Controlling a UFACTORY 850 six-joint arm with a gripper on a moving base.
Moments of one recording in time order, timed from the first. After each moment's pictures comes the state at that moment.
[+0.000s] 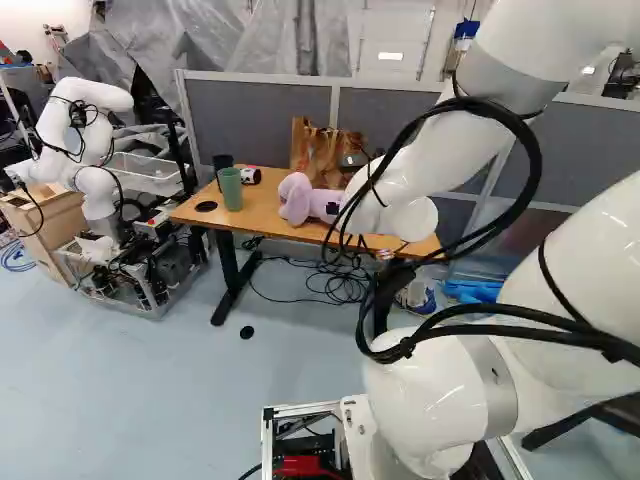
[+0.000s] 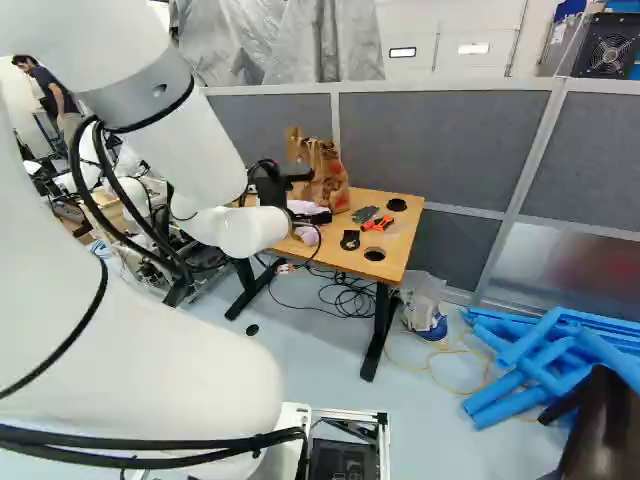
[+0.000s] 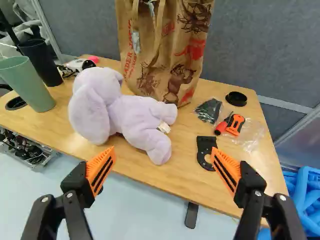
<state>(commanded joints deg) -1.0 13.6 -13.9 1.2 37.3 -4.0</state>
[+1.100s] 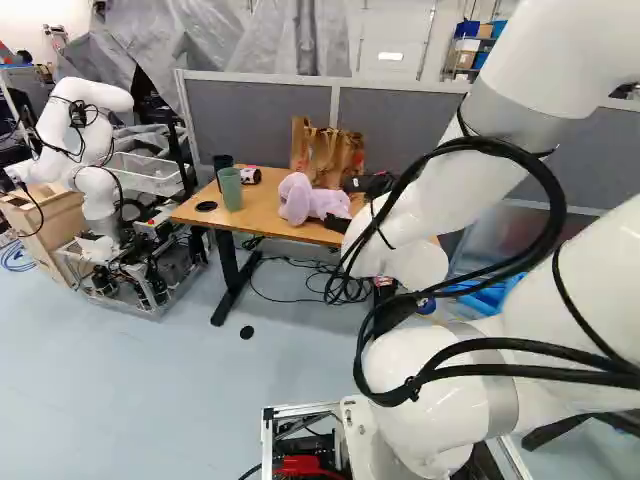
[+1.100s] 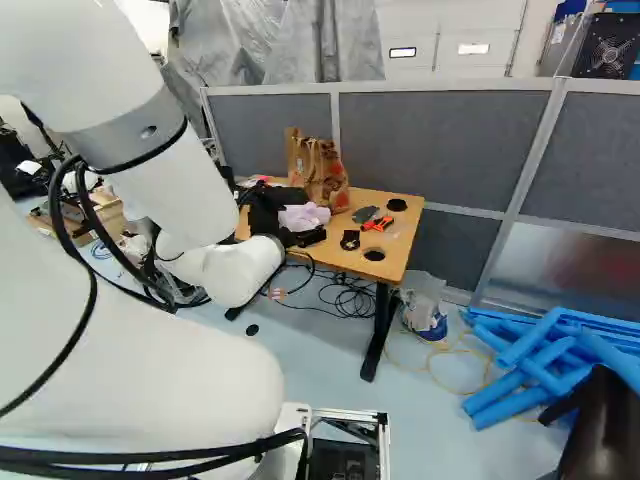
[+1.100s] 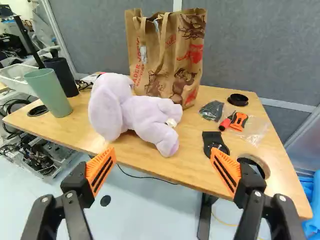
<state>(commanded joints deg) 0.0 16.0 -5.1 0.0 49.8 -0.1</state>
